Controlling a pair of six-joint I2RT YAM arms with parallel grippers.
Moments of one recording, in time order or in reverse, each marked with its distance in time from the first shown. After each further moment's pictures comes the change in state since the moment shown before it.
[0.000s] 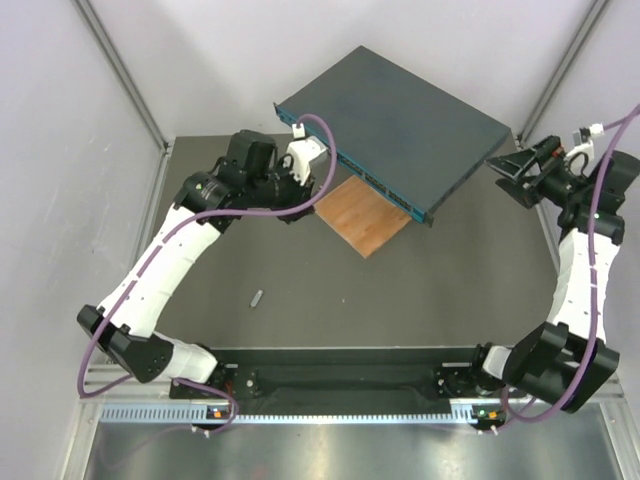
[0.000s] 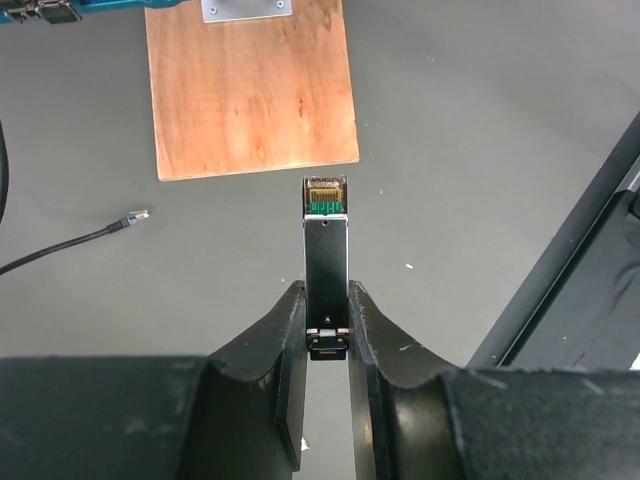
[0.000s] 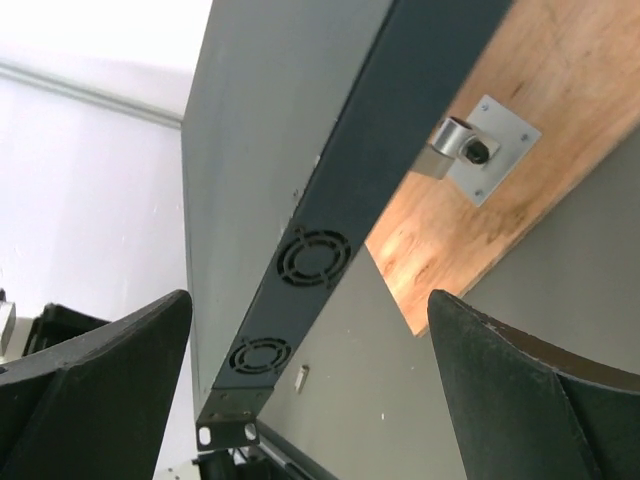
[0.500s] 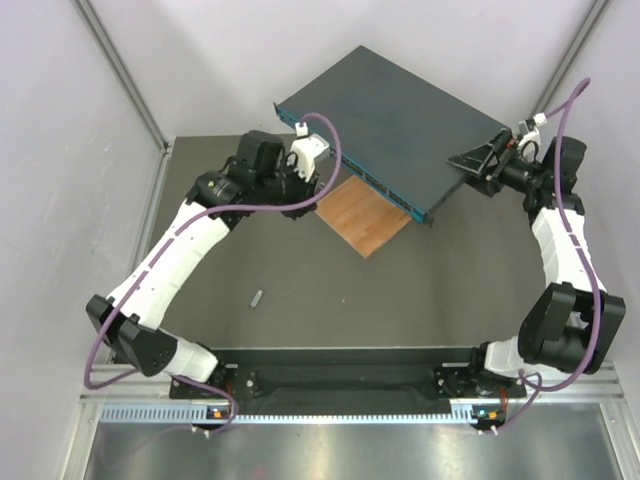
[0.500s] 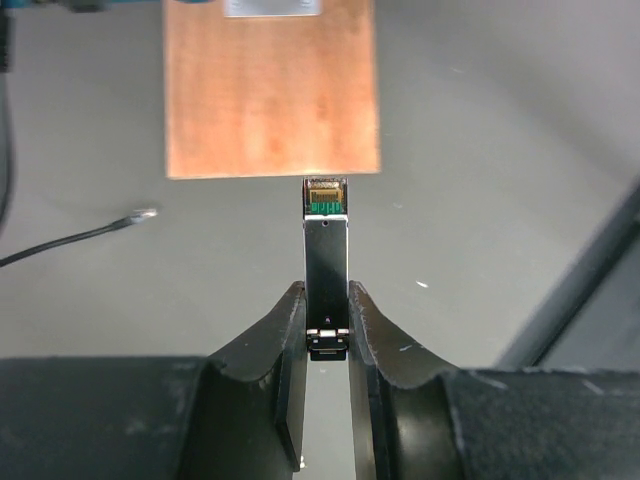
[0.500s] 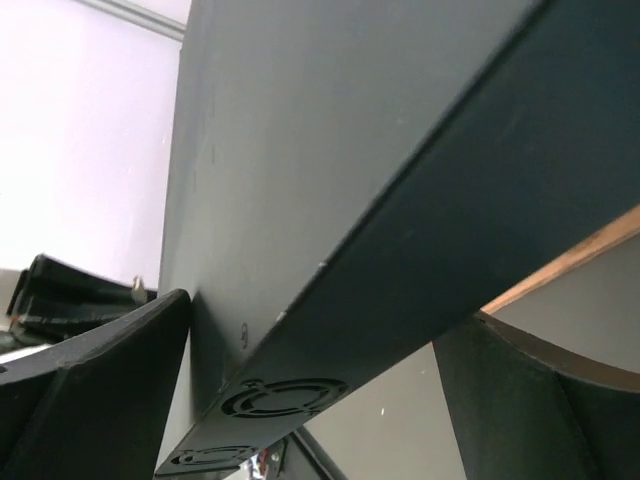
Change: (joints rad) left arm 0.007 0.026 -0.047 0.077 -0.035 -0.050; right arm 0.230 0.203 -0.015 0.229 0.003 0.024
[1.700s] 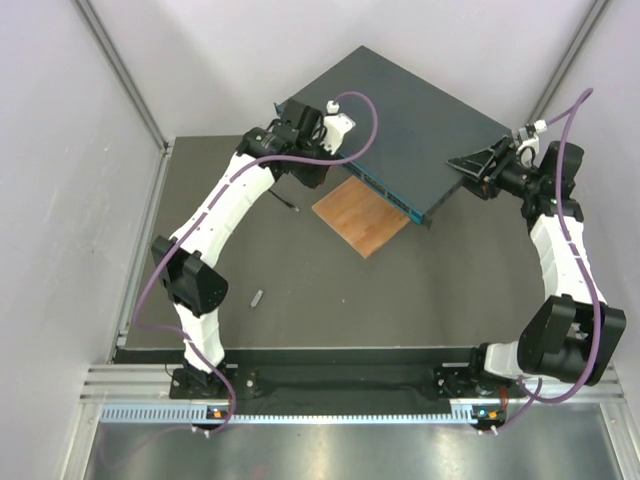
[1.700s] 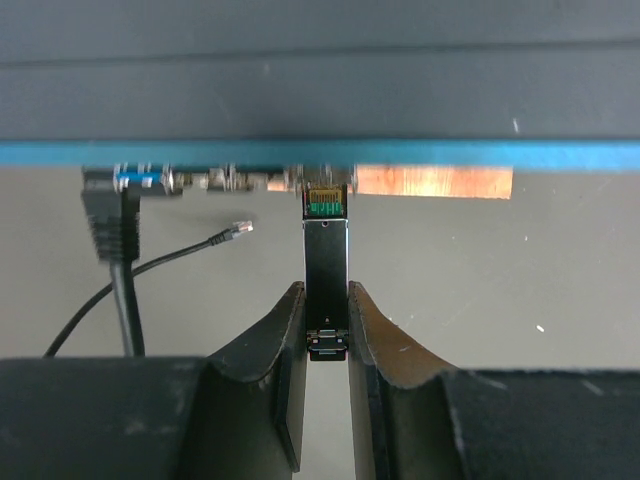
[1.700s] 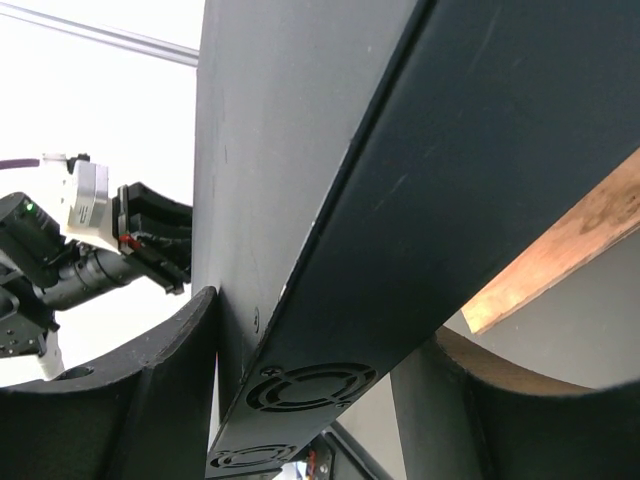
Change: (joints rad) left arm 0.015 0.456 0.465 -0.172 -0.201 0.109; right arm 0.020 -0.062 -0.041 -0.020 0.050 0.118
